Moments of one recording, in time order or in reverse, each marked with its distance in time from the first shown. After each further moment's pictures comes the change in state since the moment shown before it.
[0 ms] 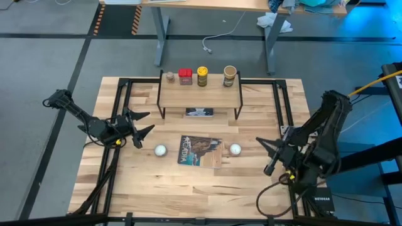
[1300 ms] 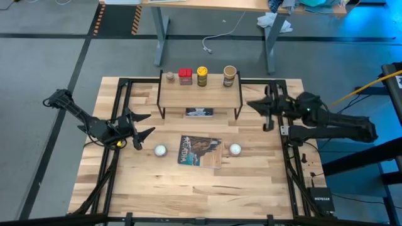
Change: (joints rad) left arm -0.006 0.000 0.000 -0.047 0.028 -0.022; right arm -1.186 -0.604 -0.537 1.220 -1.604 -0.898
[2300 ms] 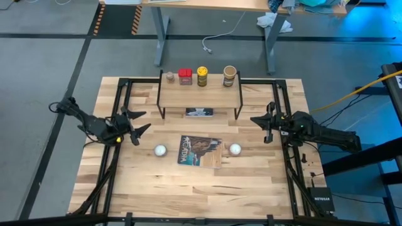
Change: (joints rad) left arm 0.031 -0.333 -0.098 -0.311 -0.033 -0.047; right arm -0.001 -0.612 -0.551 -0.173 0.060 0.066
